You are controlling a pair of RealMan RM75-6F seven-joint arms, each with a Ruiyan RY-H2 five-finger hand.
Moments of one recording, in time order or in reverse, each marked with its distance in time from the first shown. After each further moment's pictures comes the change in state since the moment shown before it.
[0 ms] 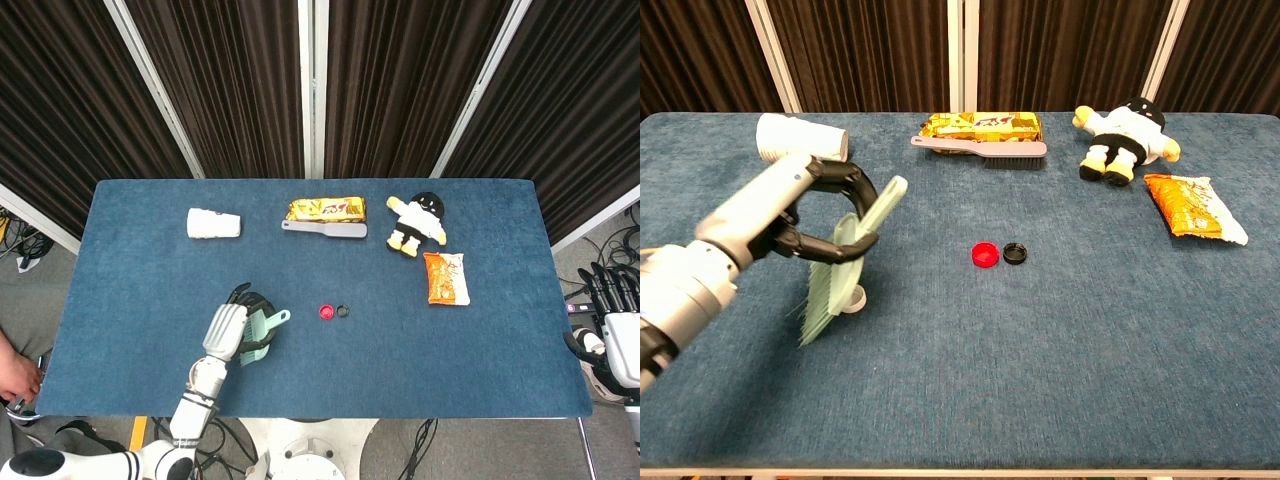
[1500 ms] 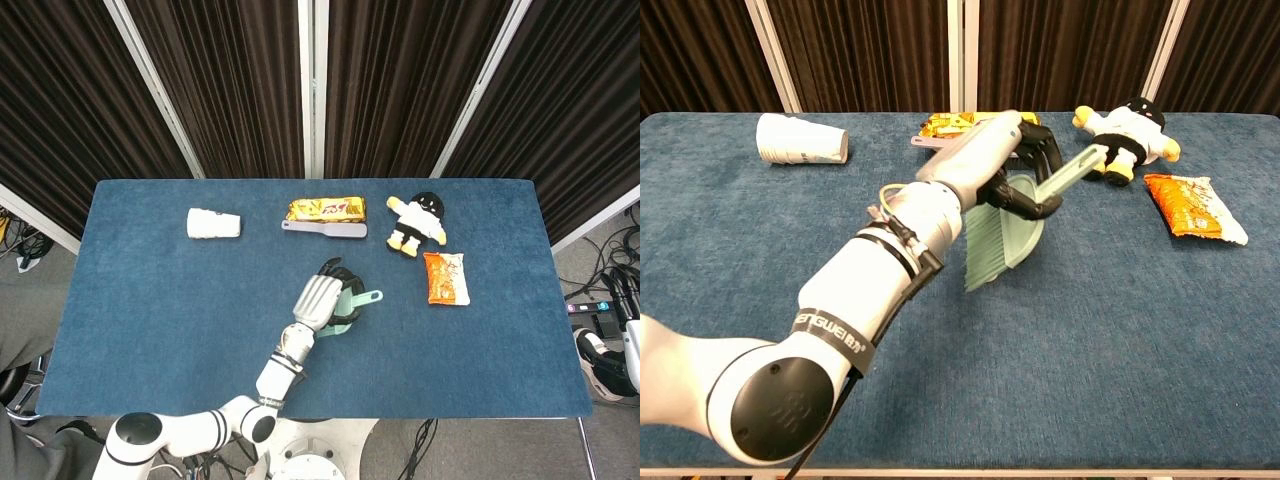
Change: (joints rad) left arm -0.441 -0.305 -0.280 0.344 -0.102 -0.211 0.032; right arm -0.036 0.001 -0.002 0.031 0.023 0.035 0.041
